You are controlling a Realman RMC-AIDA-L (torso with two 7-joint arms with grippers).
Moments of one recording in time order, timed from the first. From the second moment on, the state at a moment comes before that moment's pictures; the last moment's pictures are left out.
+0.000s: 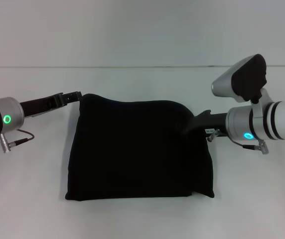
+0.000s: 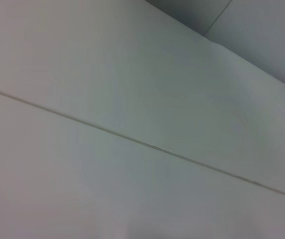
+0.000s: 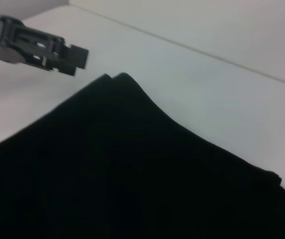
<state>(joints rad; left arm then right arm) -0.65 -2.11 0.64 0.59 2.11 0.85 -2.14 0.94 2.10 -0.77 -0.24 -2.20 -0.81 1.56</state>
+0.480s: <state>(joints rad) -0.66 -2.11 0.64 0.60 2.11 0.86 -2.14 0.94 2.09 -0.78 -0.27 -2.17 -0.86 1.56</state>
